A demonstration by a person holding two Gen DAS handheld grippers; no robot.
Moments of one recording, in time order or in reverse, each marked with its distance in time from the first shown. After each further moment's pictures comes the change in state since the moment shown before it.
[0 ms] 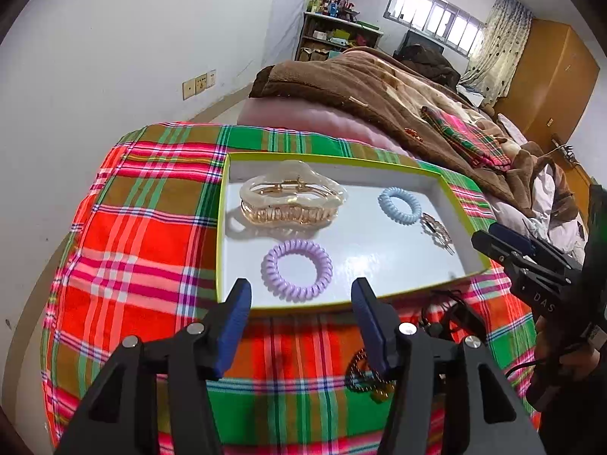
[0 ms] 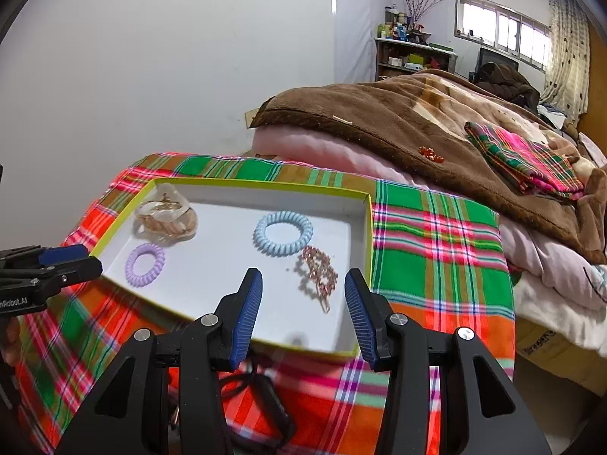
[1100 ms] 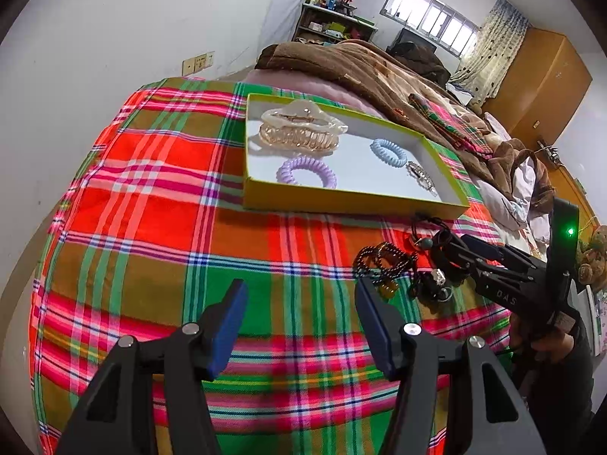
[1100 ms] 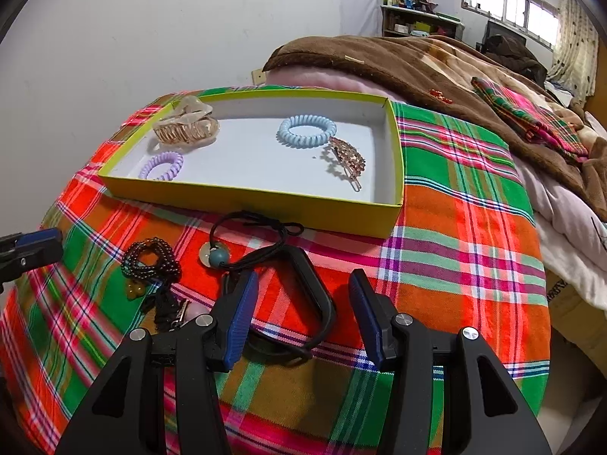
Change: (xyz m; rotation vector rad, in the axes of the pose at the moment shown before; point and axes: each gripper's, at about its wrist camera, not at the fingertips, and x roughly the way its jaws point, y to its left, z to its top) left arm -0.028 0.024 -0.070 -0.040 0.034 -0.070; right arm 0.003 0.017 -0.067 0.001 0.134 0.012
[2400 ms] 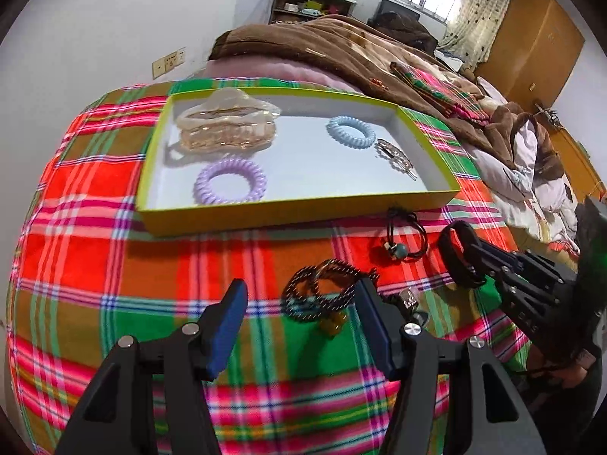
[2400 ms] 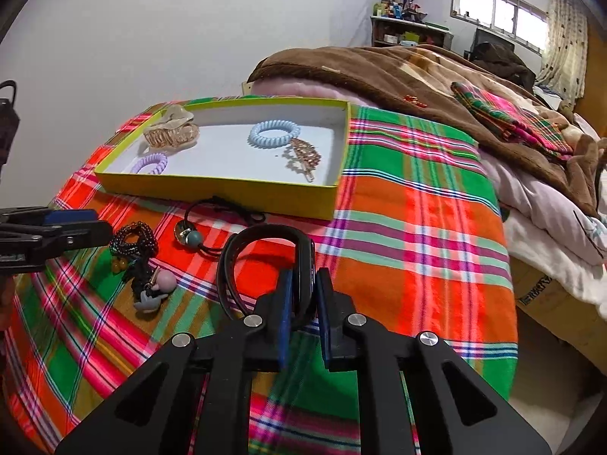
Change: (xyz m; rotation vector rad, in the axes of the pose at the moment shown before) left arm 0.047 -0.066 0.023 0.109 0.082 0.023; right arm -0.026 -0.029 -0.018 0.006 -0.052 -0.028
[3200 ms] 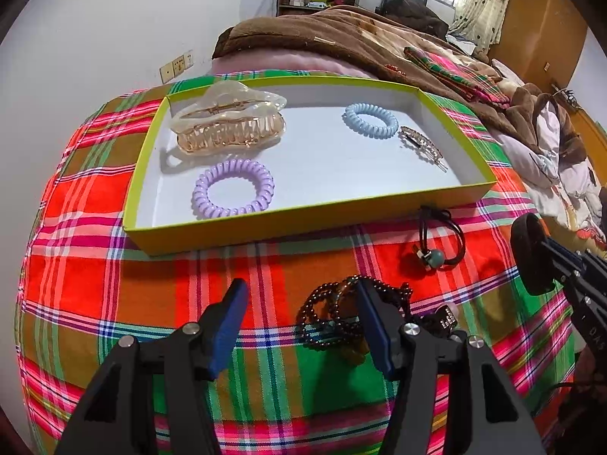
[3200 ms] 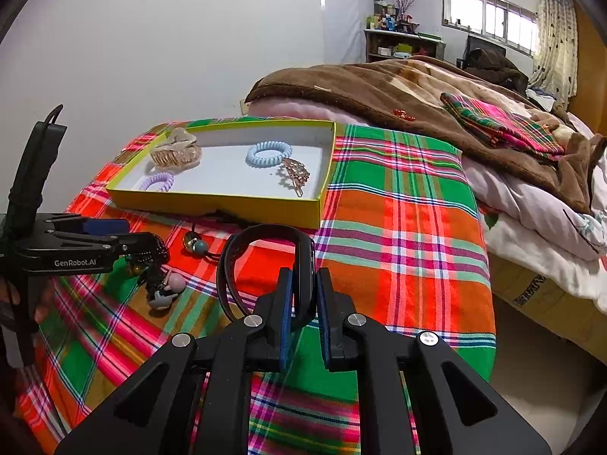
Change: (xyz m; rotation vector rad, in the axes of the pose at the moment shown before) left arm 0.022 -0.003 0.005 0.058 0.013 0.117; right arm -0.026 -0.007 -0.004 0.020 -0.062 0.010
